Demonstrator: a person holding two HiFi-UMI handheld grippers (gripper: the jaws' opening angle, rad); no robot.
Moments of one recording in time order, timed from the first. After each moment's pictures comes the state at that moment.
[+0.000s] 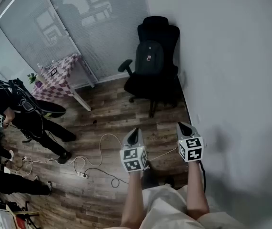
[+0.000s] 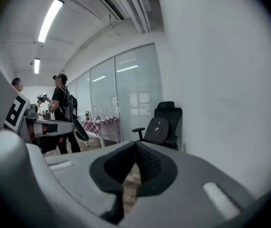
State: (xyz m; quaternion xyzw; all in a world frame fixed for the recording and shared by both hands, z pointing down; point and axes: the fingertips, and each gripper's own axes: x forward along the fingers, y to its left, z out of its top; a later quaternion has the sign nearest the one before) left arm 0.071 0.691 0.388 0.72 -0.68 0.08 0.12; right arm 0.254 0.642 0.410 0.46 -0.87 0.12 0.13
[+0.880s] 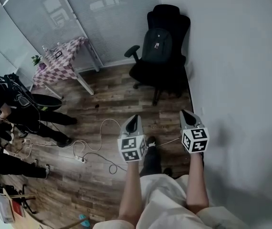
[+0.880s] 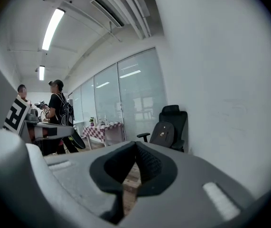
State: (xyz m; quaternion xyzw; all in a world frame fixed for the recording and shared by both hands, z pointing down) left arm 0.059 0.698 0.375 0.71 -0.69 0.07 0.10; right arm 0.249 0.638 0.396 0.44 -0.88 0.11 0.08
